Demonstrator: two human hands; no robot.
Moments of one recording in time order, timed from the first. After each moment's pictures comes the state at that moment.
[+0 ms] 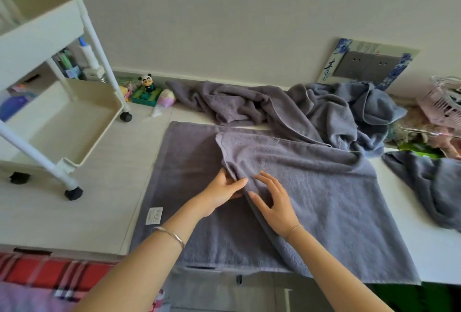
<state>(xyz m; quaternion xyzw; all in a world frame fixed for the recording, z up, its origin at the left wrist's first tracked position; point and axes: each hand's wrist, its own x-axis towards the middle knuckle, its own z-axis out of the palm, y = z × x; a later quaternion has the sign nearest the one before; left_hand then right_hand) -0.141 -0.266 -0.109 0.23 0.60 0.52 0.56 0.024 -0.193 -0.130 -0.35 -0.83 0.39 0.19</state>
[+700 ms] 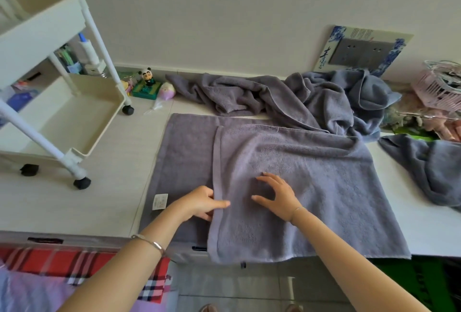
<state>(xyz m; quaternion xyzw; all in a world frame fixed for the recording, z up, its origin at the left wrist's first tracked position) -0.148 -0.331 -0.100 0.26 0.73 0.27 0.57 0.045 -0.190 -0.137 -0.38 -0.86 0.34 0.02</state>
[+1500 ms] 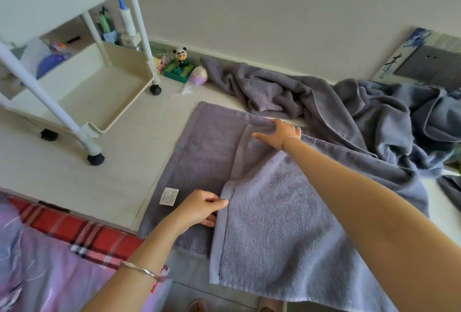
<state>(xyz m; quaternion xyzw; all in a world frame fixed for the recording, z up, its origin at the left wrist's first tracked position) -0.161 -0.351 -0.133 0.17 0.73 0.41 0.52 -0.125 -0.072 -0.114 -0.43 -0.88 0.19 -0.08</state>
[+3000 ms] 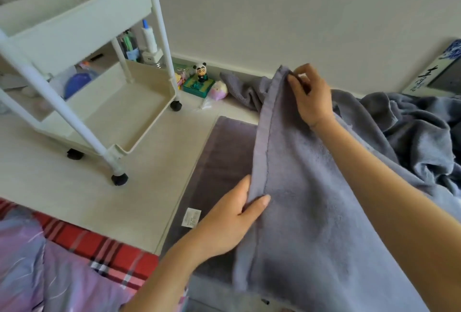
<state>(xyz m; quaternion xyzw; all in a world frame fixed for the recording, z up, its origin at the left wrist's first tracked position) -0.158 -0.352 -0.033 0.39 0.67 0.51 0.38 -0.175 -0.075 -0.018 -0.28 -0.84 0.32 0.35</state>
